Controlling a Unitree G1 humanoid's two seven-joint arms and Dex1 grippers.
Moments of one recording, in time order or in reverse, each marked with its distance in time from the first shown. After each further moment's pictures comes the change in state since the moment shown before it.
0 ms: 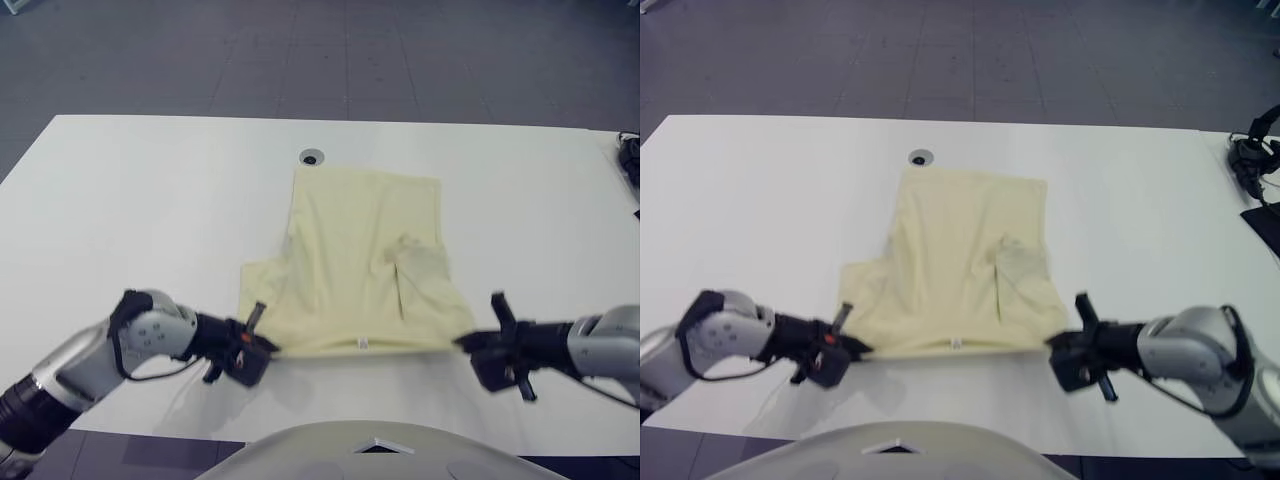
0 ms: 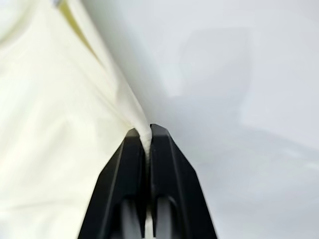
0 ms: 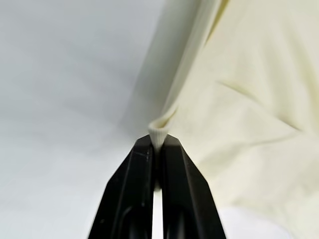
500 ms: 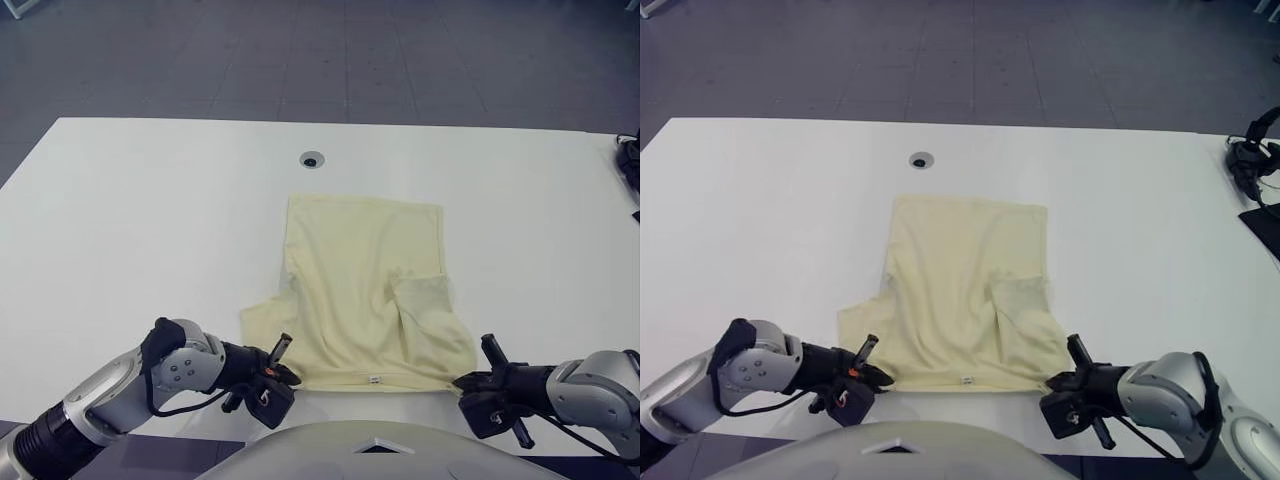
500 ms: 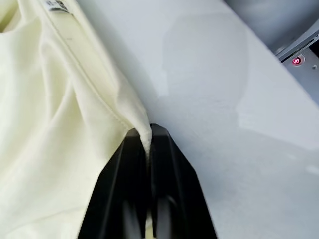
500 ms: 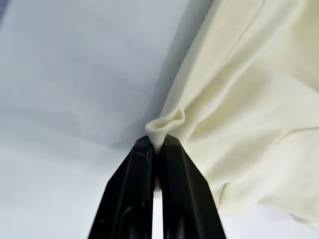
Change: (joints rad) left arm 0.022 -0.135 -0.028 -0.058 0.121 0.092 0.024; right arm 0.103 0.058 0.061 -0.081 -0.174 0.145 -0.051
